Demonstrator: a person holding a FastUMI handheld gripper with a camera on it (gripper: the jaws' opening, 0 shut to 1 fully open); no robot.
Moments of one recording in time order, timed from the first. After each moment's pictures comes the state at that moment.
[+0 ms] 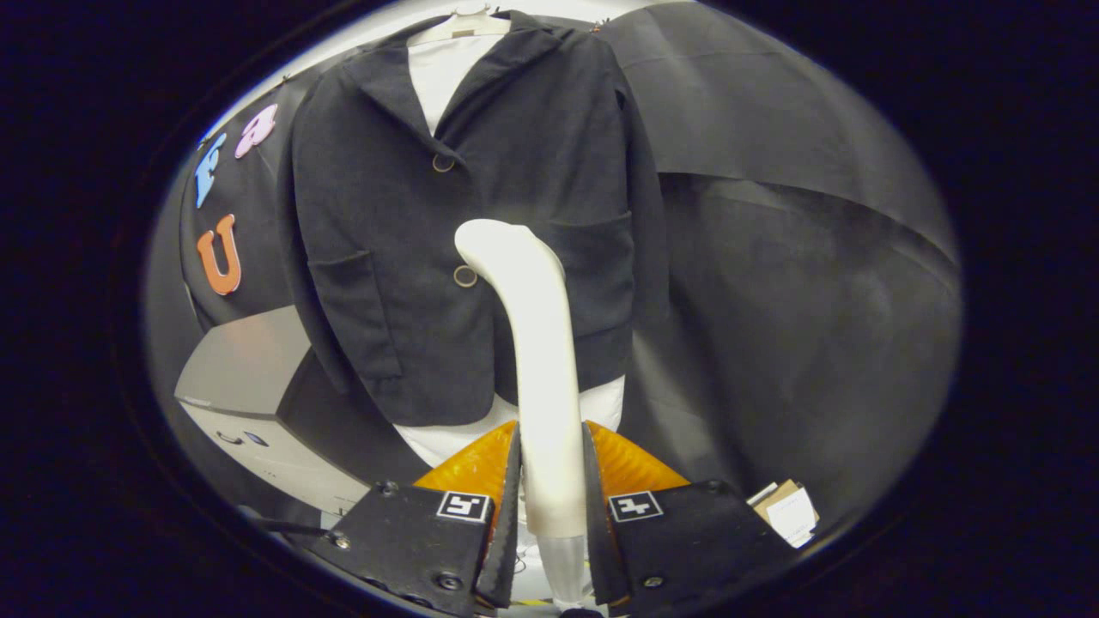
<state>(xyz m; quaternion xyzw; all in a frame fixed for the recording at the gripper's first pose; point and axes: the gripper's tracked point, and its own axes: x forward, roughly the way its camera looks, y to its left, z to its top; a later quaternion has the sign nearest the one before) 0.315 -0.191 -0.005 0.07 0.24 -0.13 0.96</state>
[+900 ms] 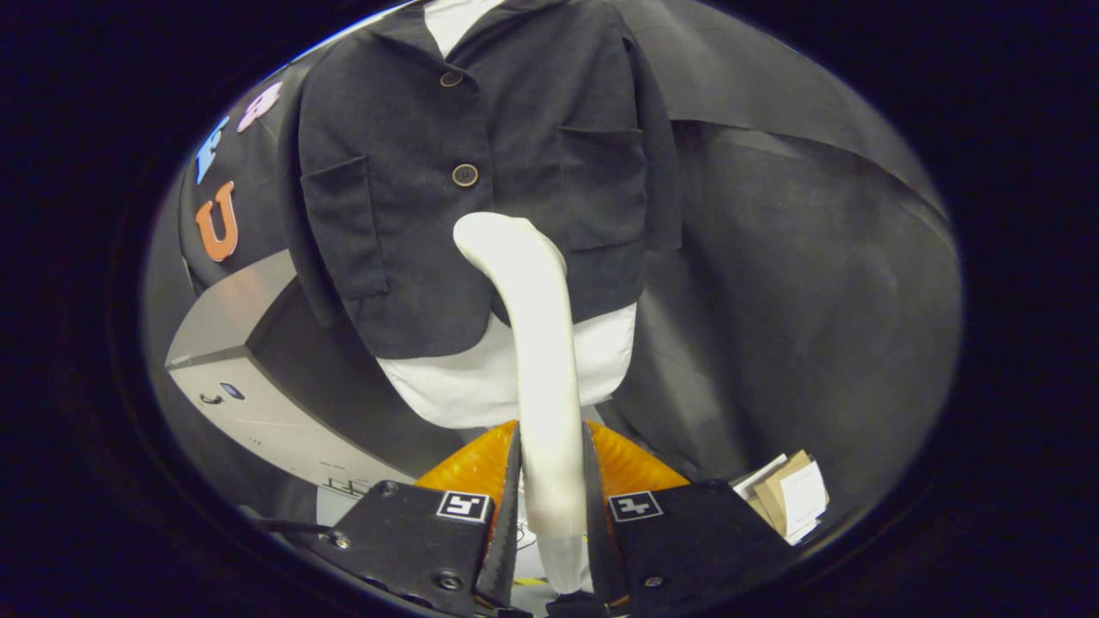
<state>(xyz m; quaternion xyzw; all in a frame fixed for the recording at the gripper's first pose) 0.304 -0.179 -0.080 0.07 0.31 -0.13 0.94</state>
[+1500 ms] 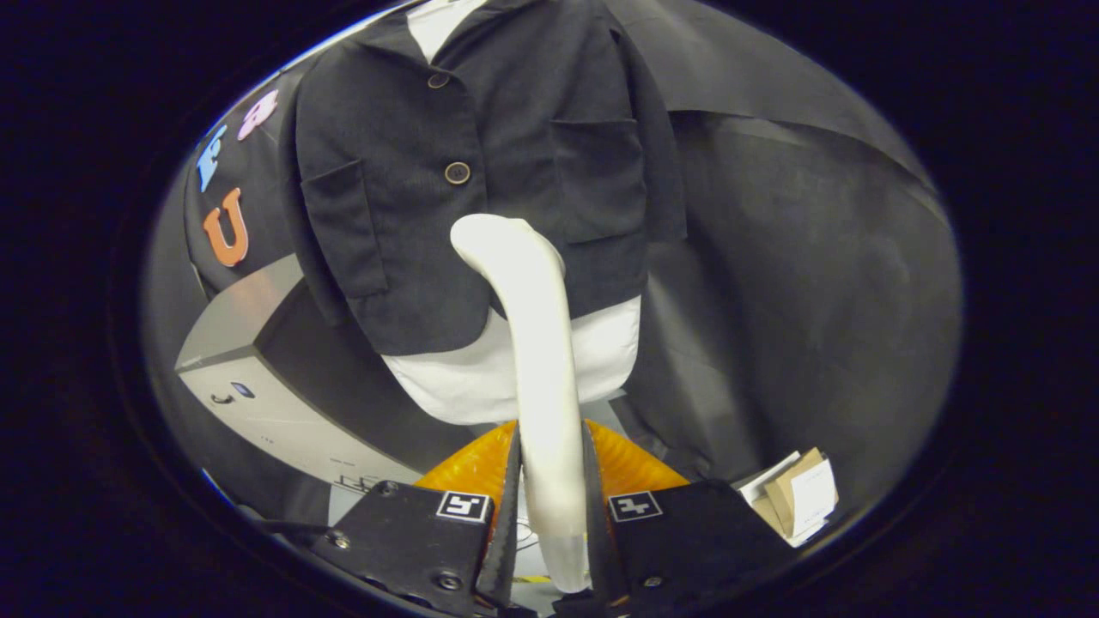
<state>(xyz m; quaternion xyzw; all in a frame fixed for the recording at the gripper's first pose) 0.302 -0.187 -0.083 0.09 0.31 -0.09 0.94</state>
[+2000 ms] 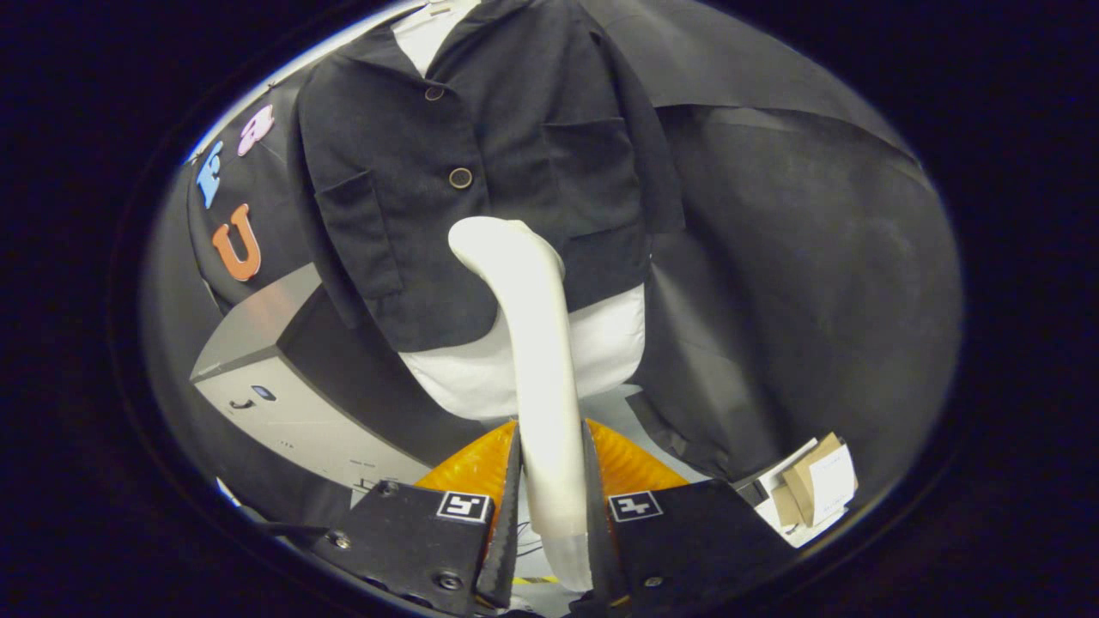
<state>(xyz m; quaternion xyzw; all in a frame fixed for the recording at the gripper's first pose) 0.271 -0.175 -0.090 0.12 0.30 -0.08 0.94</state>
